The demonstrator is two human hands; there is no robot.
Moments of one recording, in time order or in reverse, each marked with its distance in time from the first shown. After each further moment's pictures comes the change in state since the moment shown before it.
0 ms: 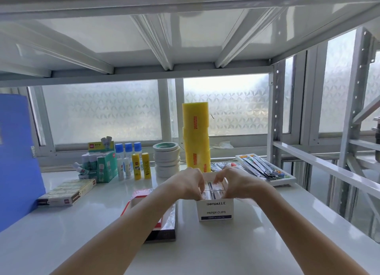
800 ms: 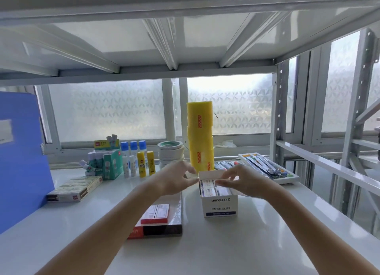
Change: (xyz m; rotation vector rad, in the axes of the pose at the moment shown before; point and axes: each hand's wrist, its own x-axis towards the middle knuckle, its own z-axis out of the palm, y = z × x) left_hand -0.050 -0.020 -0.033 -0.144 0.107 0.036; right_hand -0.032 -0.011 -0.011 0.222 0.078 -0.018
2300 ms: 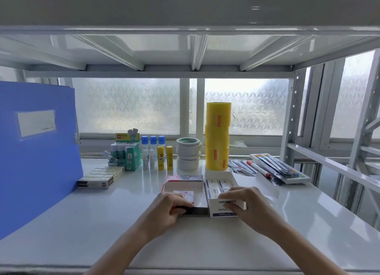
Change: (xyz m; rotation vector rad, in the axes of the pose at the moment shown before) left_hand -0.109 -0.073 0.036 -0.234 0.231 0.158; right_hand -0.055 -0.043 0.070 0.018 0.213 -0.272
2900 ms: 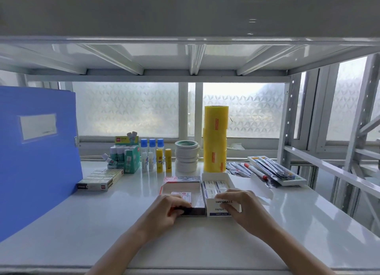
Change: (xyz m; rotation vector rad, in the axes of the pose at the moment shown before) left_hand 0.002 -0.002 0.001 -0.013 -0.035 -0.018; right_hand 0.000 0.004 0.007 -0.027 0.047 -0.004
